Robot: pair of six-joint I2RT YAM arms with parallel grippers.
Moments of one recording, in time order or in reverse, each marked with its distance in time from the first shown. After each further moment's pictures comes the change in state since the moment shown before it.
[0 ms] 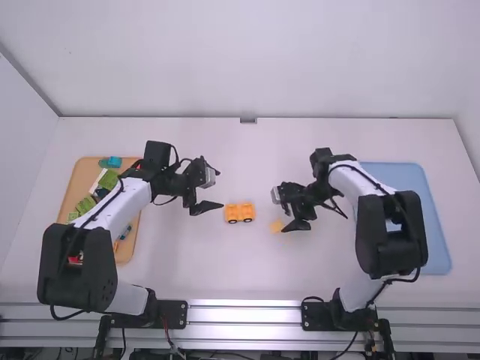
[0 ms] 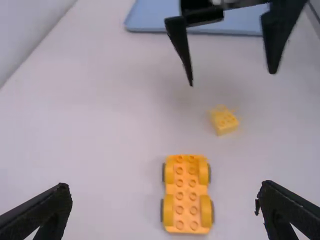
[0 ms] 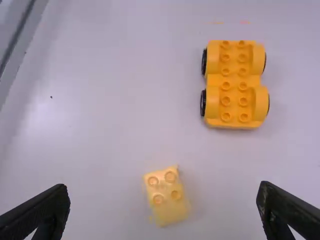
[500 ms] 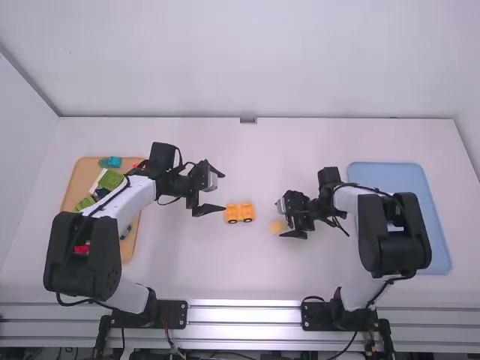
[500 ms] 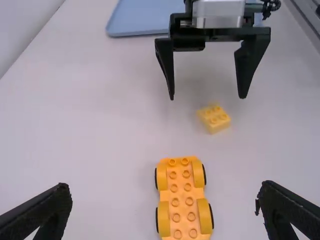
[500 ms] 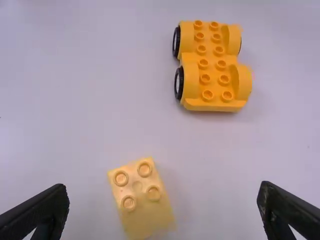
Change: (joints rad) left arm -0.012 0.067 0.000 0.036 0.056 0.082; right arm -0.042 0.009 -0.280 0.503 -0.091 0.107
